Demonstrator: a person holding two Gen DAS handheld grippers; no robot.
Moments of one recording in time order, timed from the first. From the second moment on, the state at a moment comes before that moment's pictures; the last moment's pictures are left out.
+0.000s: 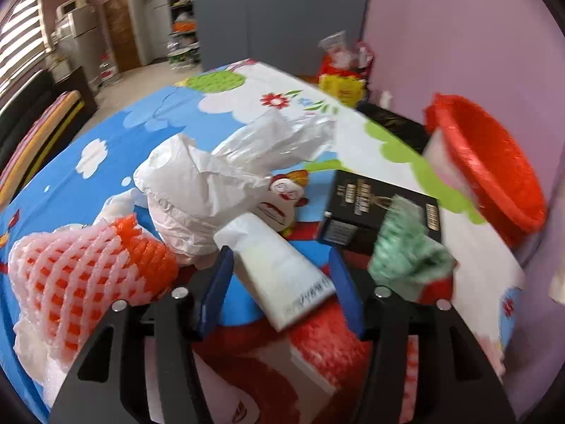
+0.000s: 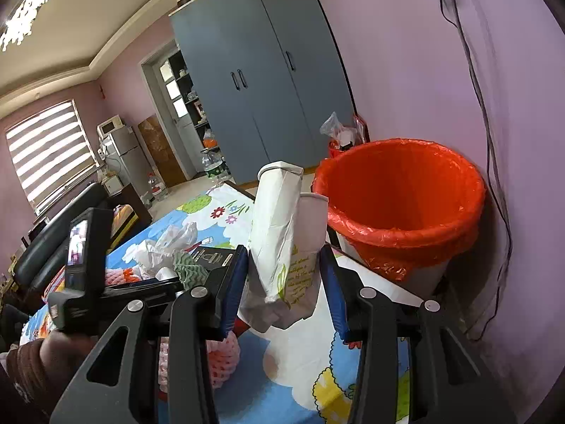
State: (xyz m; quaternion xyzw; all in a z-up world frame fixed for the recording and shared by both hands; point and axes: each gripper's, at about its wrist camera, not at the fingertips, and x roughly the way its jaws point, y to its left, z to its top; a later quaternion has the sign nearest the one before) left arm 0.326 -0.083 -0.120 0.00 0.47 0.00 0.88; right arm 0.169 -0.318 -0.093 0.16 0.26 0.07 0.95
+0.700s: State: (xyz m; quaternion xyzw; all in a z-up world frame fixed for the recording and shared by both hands) left arm 0.262 -0.085 -0.080 -0.01 0.38 -0.09 0.92; right arm 0.150 -0.299 -0.083 0.15 0.25 0.08 0.95
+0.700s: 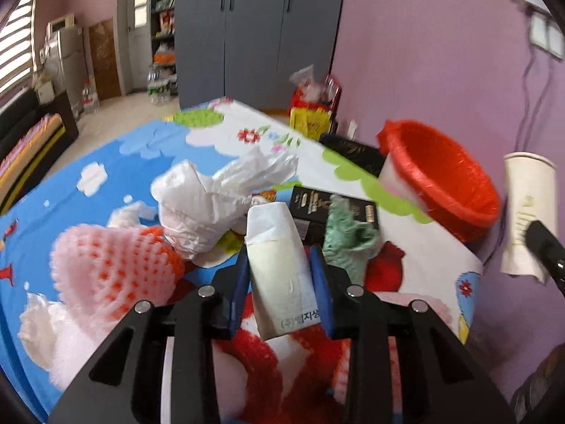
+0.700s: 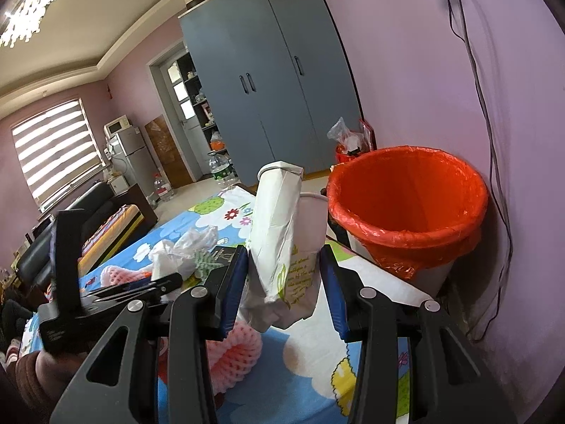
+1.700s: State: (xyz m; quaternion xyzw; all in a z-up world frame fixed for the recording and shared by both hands) left arm 0.235 -0.181 -0.012 0.07 0.26 -0.24 0.93; right arm 0.134 -0.339 -0.071 0.12 0.22 0.04 0.97
